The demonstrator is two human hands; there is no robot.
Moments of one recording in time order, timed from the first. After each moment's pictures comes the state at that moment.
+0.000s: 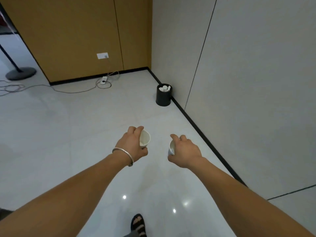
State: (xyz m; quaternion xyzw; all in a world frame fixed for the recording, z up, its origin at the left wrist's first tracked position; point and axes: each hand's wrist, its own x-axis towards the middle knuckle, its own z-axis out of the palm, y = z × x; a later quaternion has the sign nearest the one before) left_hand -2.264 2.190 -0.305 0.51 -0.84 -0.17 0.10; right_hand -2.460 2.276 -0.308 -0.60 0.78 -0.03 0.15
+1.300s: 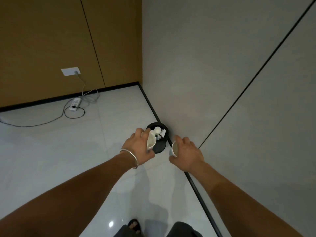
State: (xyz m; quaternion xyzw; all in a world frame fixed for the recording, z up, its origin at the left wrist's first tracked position) left_hand -2.688 1.429 -0.332 0.48 -0.86 -0.19 0.06; right_hand -2.873 1.516 -0.333 -0.59 0.79 -0.03 0.18
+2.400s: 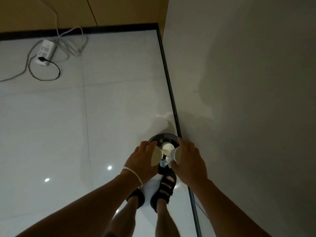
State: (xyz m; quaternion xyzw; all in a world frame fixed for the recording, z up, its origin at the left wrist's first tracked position) left_hand -2.851 1.016 -0.672 0.55 -0.74 -0.39 0.02; right_hand -3.030 1.048 -0.663 -0.61 0.75 0.01 0.26
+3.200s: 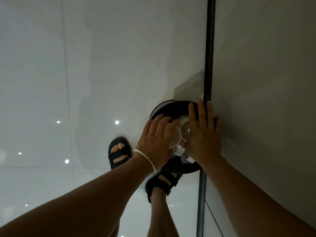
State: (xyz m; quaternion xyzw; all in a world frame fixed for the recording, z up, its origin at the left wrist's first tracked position) left_hand -2.898 1.048 -0.946 0.55 -0.80 -0.25 0.00; right_hand -3.064 1.032 -0.954 -0.74 0.65 0.12 0.14
